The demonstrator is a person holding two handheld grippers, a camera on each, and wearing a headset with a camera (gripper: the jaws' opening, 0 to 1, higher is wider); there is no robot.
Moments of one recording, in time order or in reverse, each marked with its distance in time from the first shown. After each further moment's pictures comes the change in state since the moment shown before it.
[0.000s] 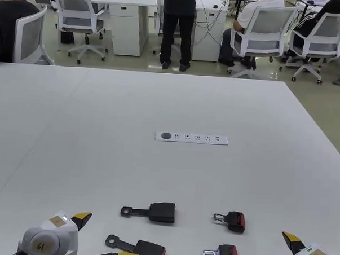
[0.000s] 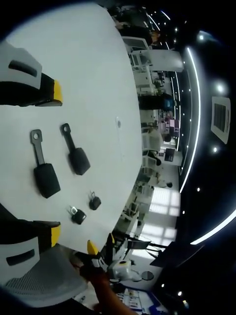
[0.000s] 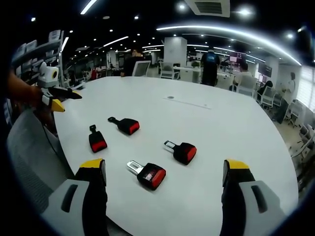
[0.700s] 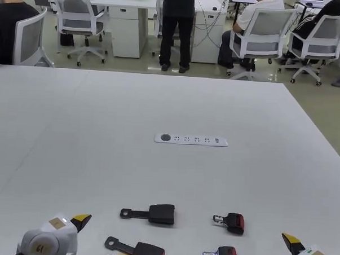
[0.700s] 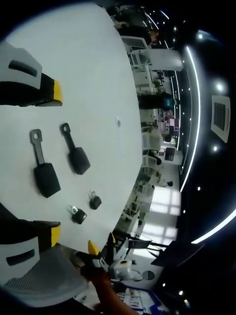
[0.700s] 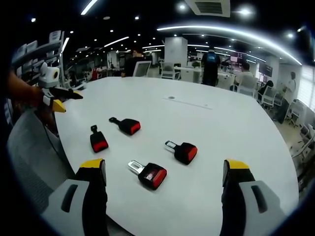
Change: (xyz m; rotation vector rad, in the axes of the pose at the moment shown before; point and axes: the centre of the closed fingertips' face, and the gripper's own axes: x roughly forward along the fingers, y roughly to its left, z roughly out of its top) left arm -0.001 -0.003 0.003 0.009 0.004 -0.003; right arm -0.001 0.000 -0.001 0.002 -0.002 0.008
